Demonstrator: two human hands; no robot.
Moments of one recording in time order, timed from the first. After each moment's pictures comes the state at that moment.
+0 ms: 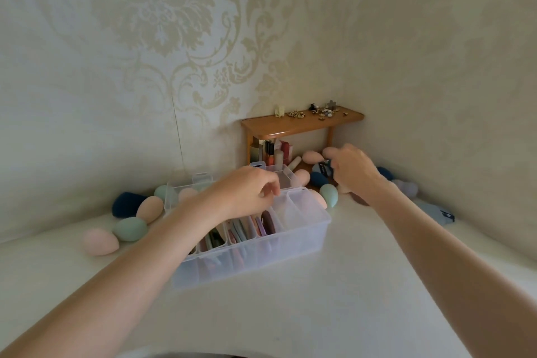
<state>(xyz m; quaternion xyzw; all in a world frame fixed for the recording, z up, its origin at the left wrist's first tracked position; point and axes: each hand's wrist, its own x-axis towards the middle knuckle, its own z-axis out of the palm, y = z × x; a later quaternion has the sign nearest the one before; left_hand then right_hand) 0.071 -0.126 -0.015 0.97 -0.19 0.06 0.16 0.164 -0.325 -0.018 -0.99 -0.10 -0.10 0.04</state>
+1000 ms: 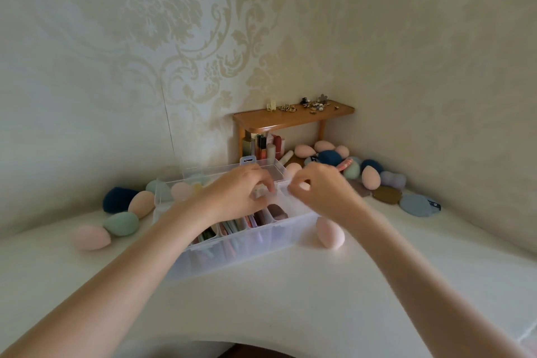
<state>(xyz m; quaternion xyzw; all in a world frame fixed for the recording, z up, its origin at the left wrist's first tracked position) 0.060 -0.128 -0.022 0.96 -0.19 0.05 0.18 0.076 -0.299 -0.020 -0.96 -0.23 -0.07 0.17</state>
